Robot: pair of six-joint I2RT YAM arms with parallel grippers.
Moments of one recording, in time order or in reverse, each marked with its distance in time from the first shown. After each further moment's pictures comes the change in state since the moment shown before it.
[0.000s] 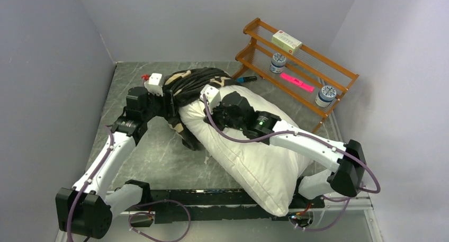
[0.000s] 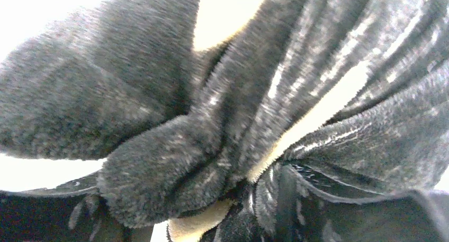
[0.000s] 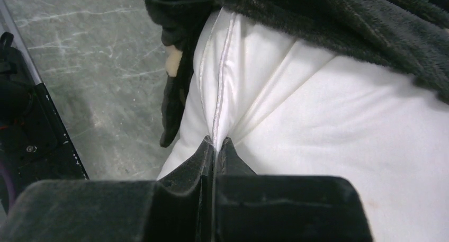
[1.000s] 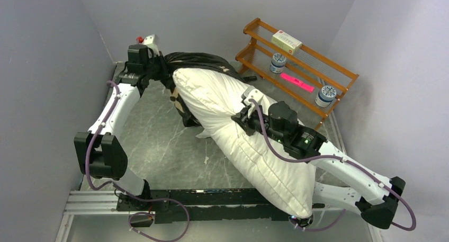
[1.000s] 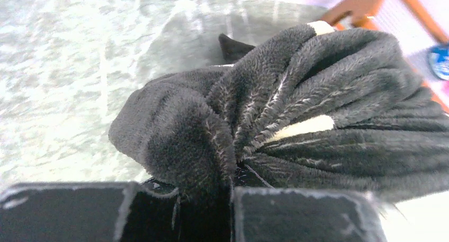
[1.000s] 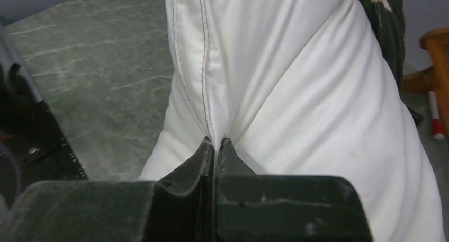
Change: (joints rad) left arm 0.083 0.540 0.666 -0.182 0.060 -0.196; right arm -0.097 -0.452 -0.231 -0.019 0.071 0.004
